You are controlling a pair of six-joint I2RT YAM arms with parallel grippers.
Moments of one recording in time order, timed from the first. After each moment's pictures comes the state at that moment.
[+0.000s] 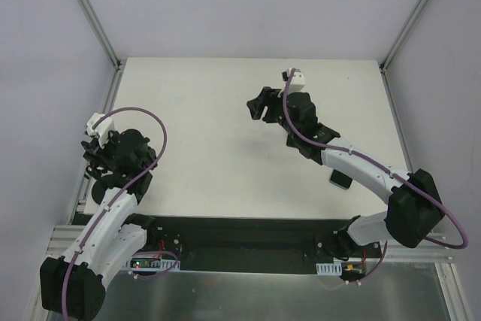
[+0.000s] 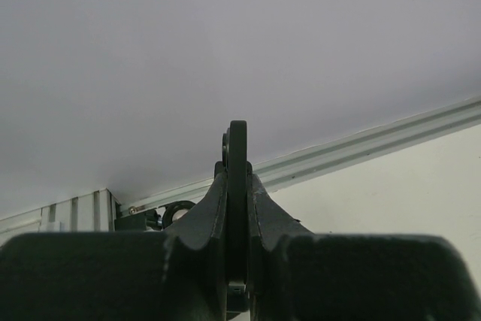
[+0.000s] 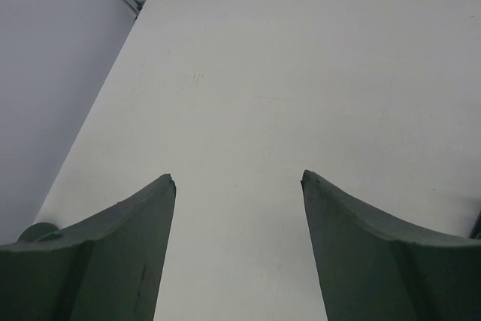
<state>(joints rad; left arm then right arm) -0.22 0.77 0.49 0.27 -1.48 0.08 0.70 1.40 1.01 0.17 0.17 0.50</state>
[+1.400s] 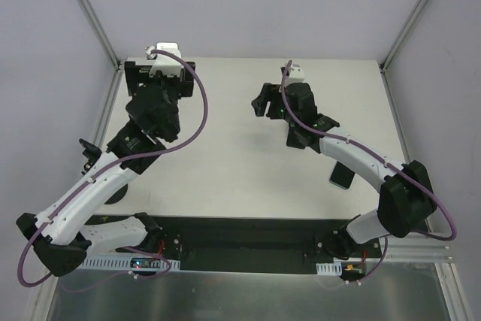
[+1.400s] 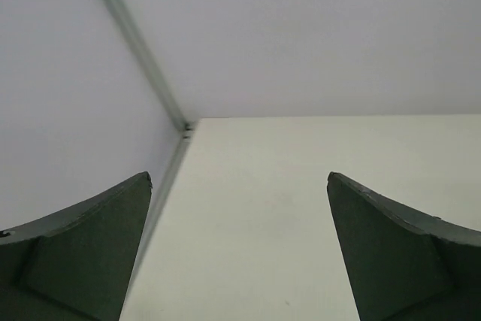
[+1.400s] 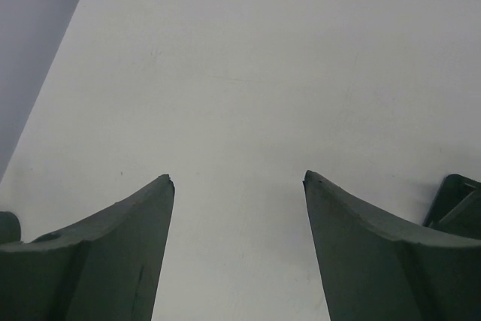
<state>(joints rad) -0.73 1.05 1.19 0.02 -1.10 0.41 0.64 1.47 1.09 0.04 0.11 0.46</state>
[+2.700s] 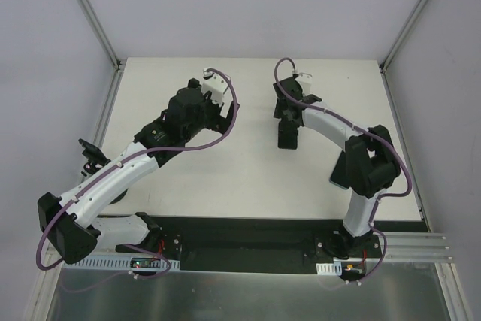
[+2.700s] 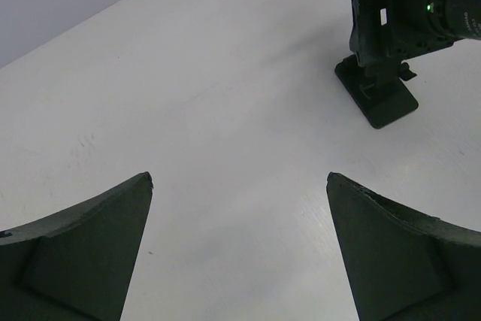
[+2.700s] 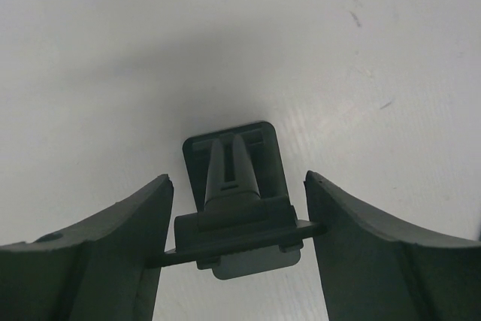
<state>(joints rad) -0.71 1.18 1.14 -0.32 -0.18 0.04 0.51 1.84 1.37 -0.50 0.54 0.62</state>
